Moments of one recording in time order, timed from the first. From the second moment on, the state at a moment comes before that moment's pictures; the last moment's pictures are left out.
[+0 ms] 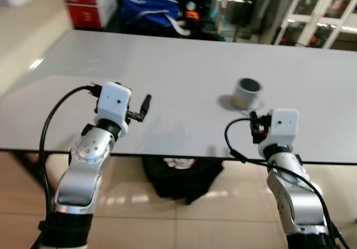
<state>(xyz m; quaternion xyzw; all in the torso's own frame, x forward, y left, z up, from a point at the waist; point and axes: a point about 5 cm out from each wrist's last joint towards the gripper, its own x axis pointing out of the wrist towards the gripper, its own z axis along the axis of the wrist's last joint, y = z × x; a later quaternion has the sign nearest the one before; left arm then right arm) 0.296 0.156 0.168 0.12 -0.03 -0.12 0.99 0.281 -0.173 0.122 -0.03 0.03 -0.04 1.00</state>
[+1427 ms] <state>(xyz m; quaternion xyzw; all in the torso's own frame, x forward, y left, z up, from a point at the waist) 0.296 0.161 0.168 0.10 -0.02 -0.09 0.99 0.291 -0.160 0.139 -0.01 -0.02 -0.01 1.00</state>
